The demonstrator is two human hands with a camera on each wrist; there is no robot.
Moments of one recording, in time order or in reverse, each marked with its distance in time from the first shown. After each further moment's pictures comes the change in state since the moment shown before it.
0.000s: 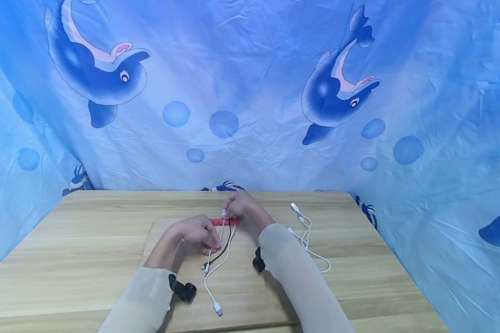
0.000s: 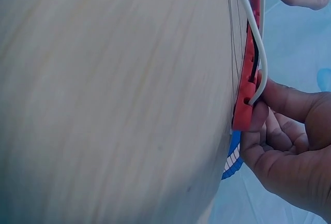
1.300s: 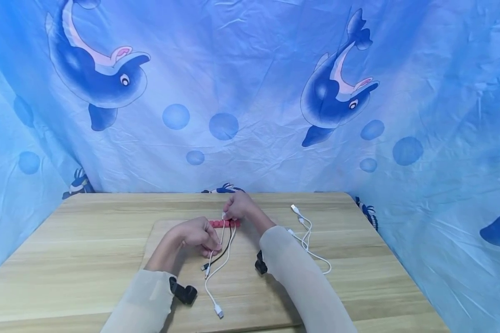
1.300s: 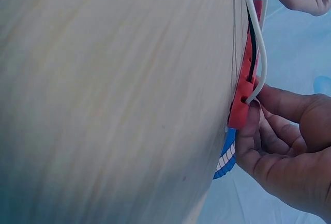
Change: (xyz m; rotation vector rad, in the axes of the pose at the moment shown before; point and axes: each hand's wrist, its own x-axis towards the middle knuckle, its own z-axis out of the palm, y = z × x) left_hand -0.002 0.001 0.001 -0.055 -0.014 -0.019; right_hand -0.002 -0.001 0.002 -0.024 0.046 -0.045
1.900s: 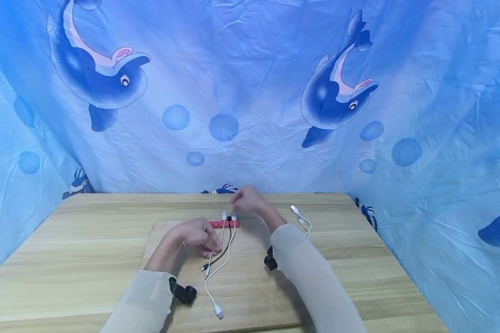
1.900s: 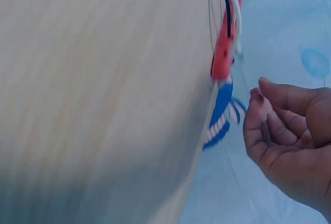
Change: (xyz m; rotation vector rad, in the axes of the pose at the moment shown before) left_hand 0.000 0.001 -0.001 0.023 0.007 -0.029; right_hand -0.007 0.006 -0.029 0.018 0.024 -0.105
